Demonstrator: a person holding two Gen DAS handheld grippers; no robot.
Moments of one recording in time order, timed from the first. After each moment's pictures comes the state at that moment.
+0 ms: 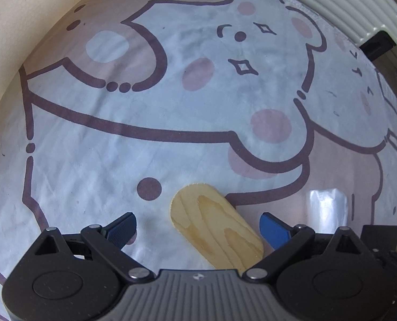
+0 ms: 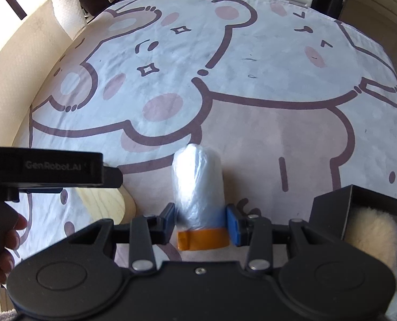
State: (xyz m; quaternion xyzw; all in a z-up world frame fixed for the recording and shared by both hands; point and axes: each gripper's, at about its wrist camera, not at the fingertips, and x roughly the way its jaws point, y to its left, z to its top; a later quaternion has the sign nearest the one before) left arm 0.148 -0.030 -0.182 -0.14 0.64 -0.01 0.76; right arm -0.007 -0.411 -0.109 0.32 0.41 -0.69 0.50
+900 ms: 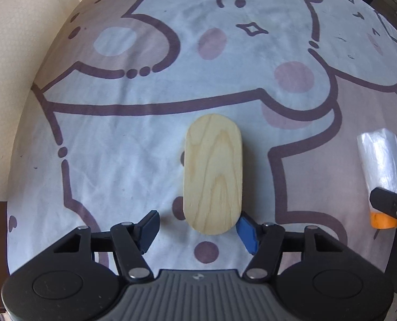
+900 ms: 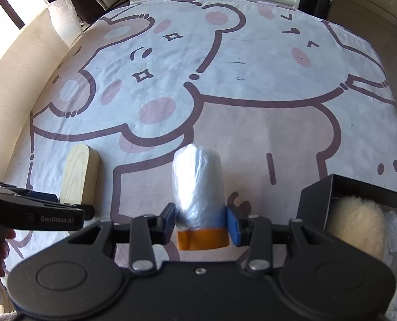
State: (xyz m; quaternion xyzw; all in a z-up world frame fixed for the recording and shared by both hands) left arm 0.125 0.003 -0.183 -0.02 0.66 -0.03 0.75; right arm -0.002 -0.401 -0.099 0.33 0.40 -0.70 0.49
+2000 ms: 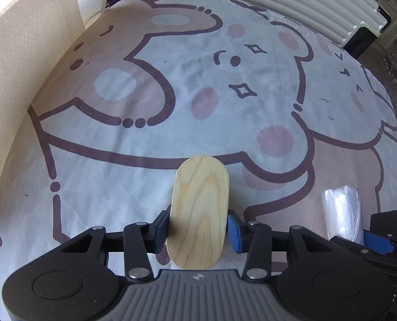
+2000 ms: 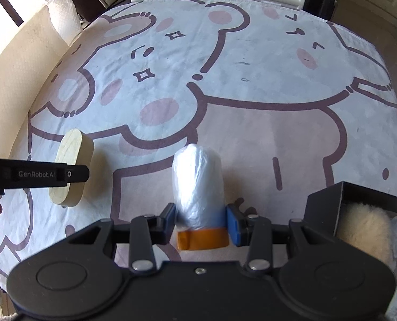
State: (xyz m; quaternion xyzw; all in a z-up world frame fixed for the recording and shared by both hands) left arm 0.143 -0.005 -0.158 -0.10 0.59 -0.04 0.80; right arm -0.002 -0.406 -0.101 0.32 0.41 -0.70 0.49
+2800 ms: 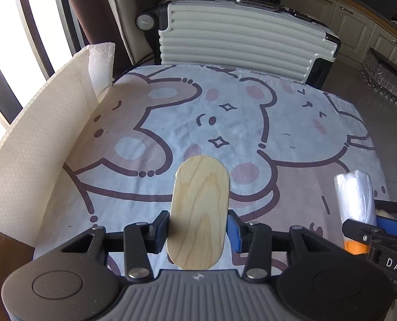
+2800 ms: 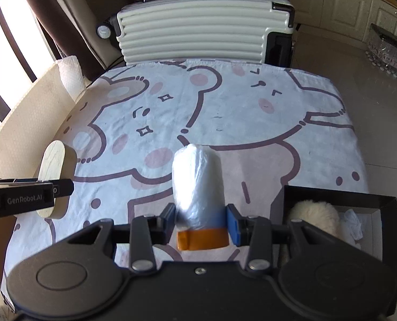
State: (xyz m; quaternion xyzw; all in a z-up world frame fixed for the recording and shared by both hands) left arm 0.081 -0.021 -0.065 -0.04 0.48 -0.03 0.88; right arm 0.027 -0.336 -0.036 0.23 0.33 -0.76 0.51
